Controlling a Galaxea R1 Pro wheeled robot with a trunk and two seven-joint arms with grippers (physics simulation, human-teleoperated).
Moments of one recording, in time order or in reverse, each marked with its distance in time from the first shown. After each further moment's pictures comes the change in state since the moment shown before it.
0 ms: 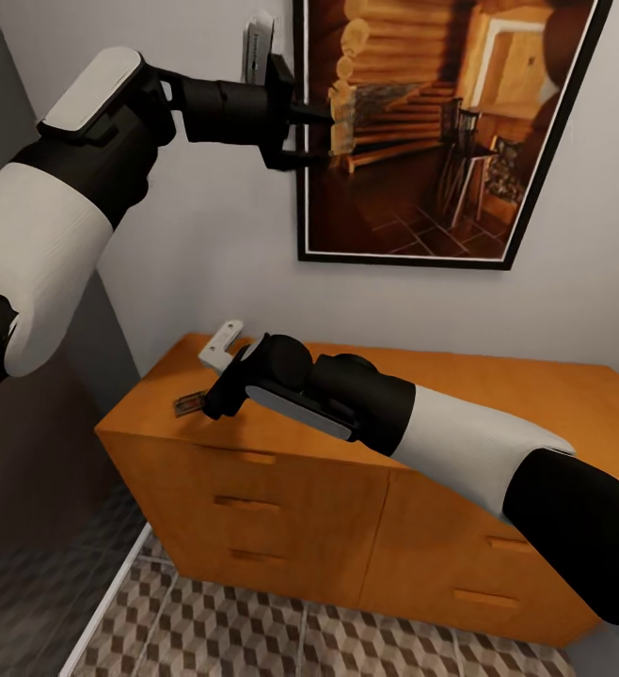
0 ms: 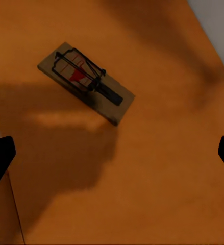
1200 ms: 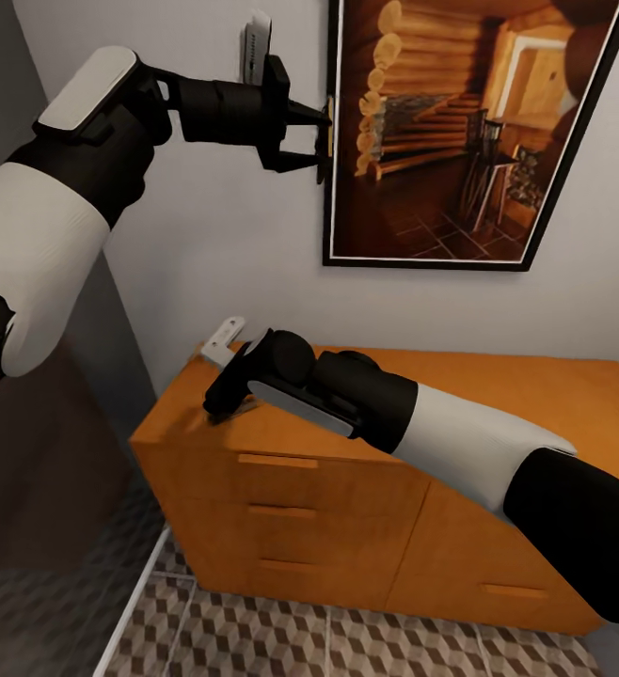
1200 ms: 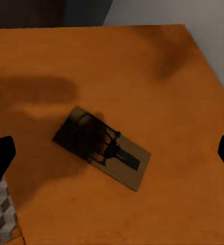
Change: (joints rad) left arm 0.000 0.008 0.003 -0.001 0.002 0.024 0.001; right arm 0.000 -0.003 -0.020 0.000 0.000 -0.001 0.005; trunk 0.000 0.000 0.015
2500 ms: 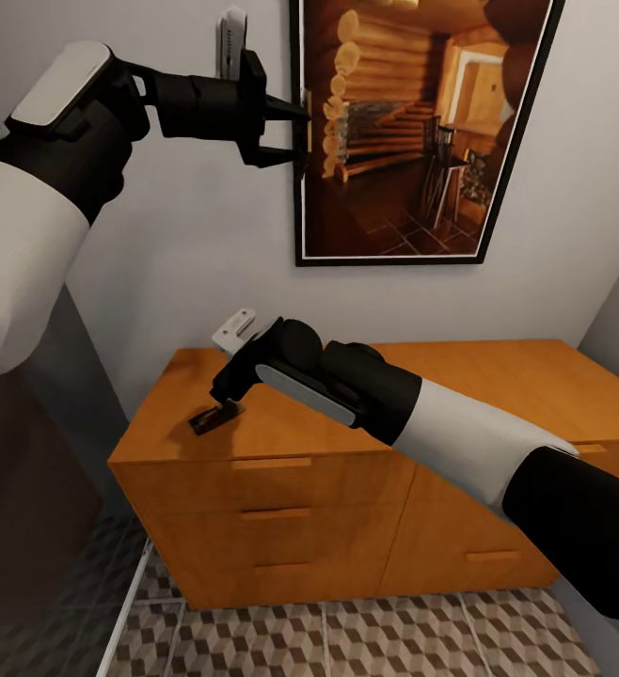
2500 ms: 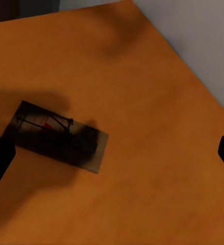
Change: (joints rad) left arm -0.006 0.047 0.002 -0.002 0.003 0.007 -0.001; right arm -0.001 -0.002 -0.060 0.038 -0.001 0.000 0.000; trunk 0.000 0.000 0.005
